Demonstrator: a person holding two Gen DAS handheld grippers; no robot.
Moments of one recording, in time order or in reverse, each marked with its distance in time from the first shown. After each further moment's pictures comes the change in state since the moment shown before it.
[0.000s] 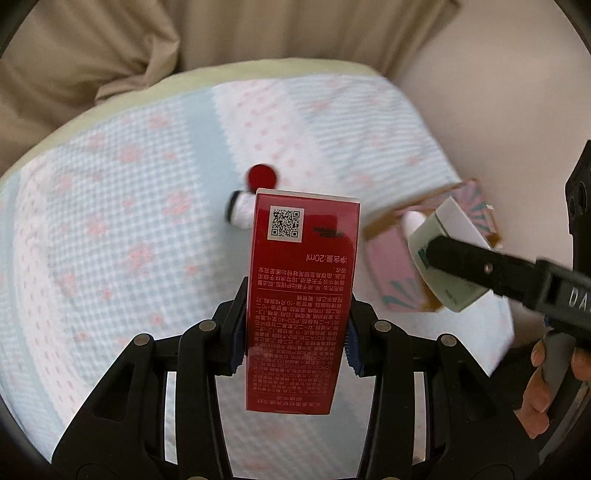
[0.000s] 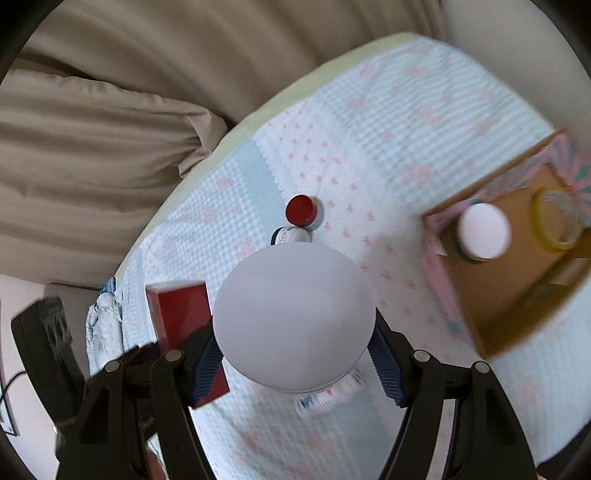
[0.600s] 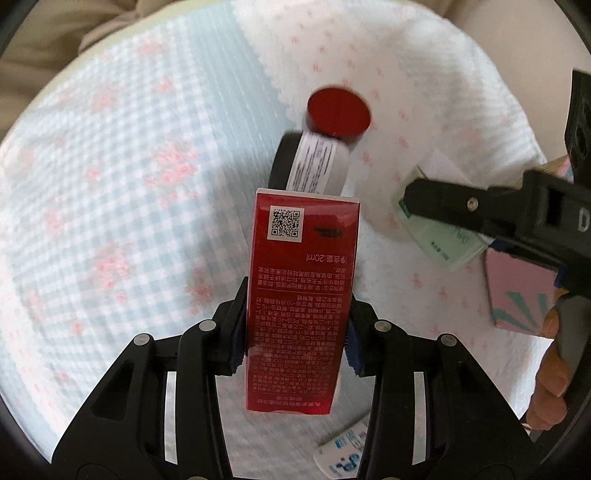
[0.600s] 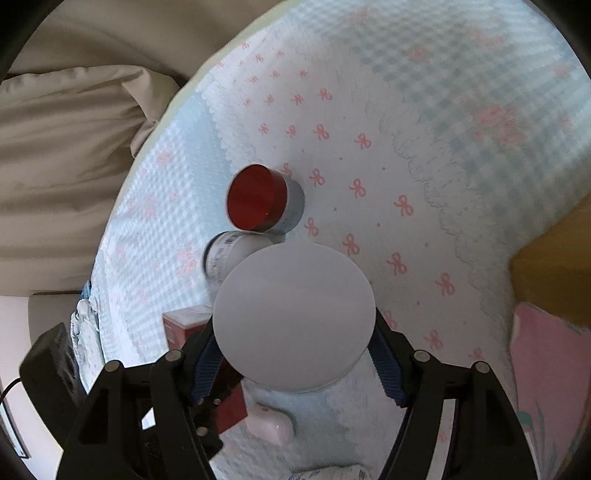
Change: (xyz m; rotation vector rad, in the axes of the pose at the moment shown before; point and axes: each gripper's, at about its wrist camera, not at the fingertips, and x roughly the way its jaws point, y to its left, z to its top) left arm 0.182 0.085 0.007 -0.016 0.163 0.120; right arm 0.199 -0.034 0.051 0.062 0.143 0.024
